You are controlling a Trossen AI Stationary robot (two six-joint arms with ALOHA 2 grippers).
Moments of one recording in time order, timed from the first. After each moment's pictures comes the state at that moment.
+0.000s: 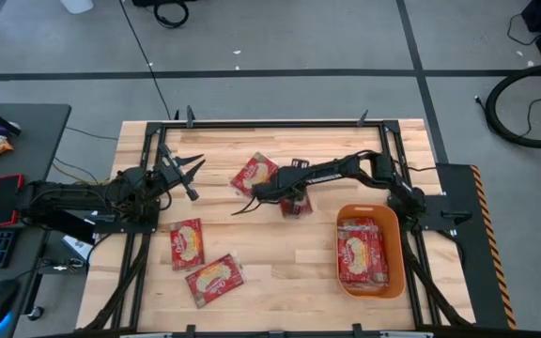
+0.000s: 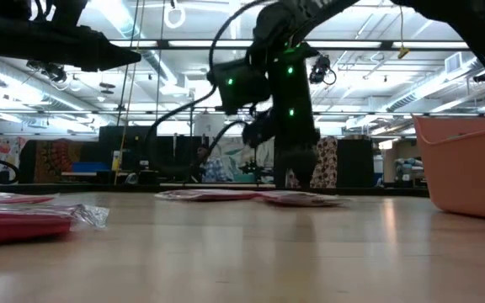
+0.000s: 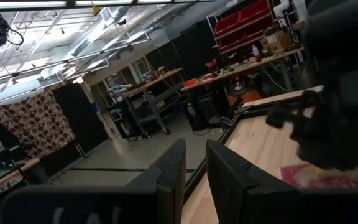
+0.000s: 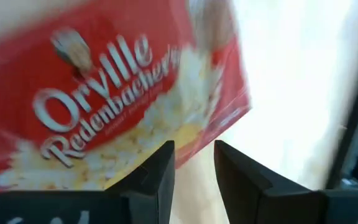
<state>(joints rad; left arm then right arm) 0.09 0.46 0.15 0.47 -0.50 0.47 -0.05 2.21 1.69 -1.25 0.48 0.29</state>
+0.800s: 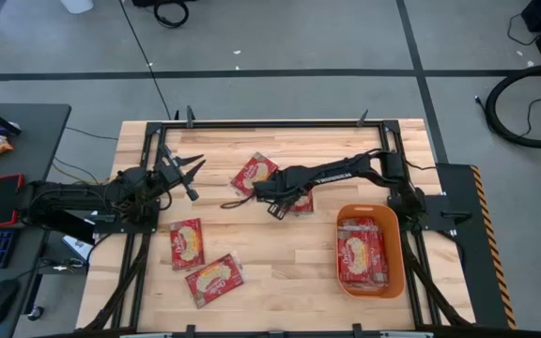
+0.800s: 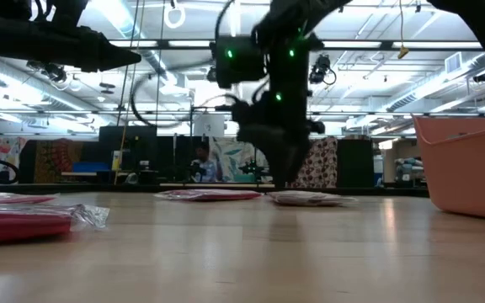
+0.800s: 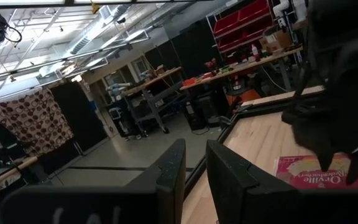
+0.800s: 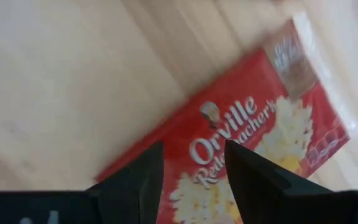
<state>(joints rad) 0.09 0.46 0.15 0.47 -0.50 0.46 -0.04 2.12 1.61 -1.01 0.28 0.62</state>
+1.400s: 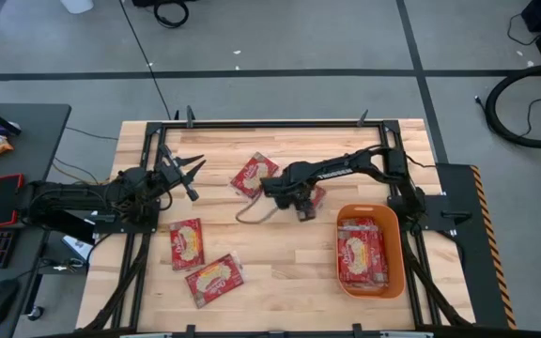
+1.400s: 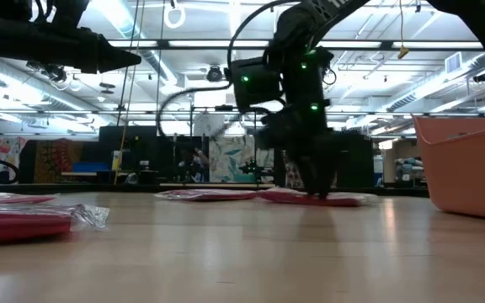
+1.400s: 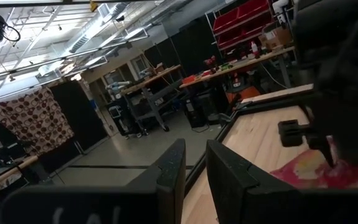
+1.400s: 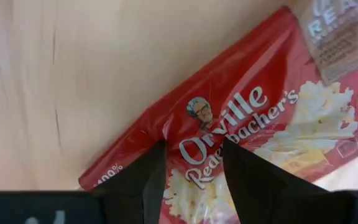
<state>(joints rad) 0.09 0.46 0.15 0.45 -0.50 0.46 -0.08 2.11 1.51 -1.08 0.14 -0.31</state>
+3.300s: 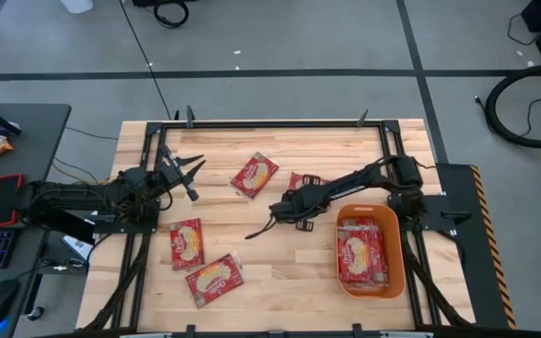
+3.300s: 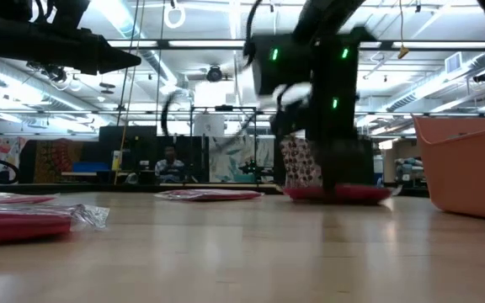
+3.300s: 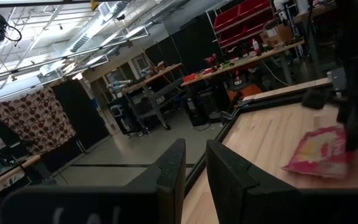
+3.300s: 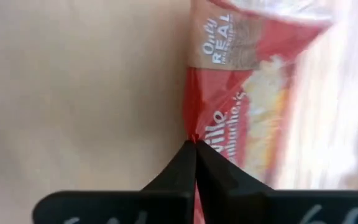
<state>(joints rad) 0.09 0.46 0.15 0.45 -0.51 0.47 0.08 2.01 1.36 -1.00 0.46 0.32</state>
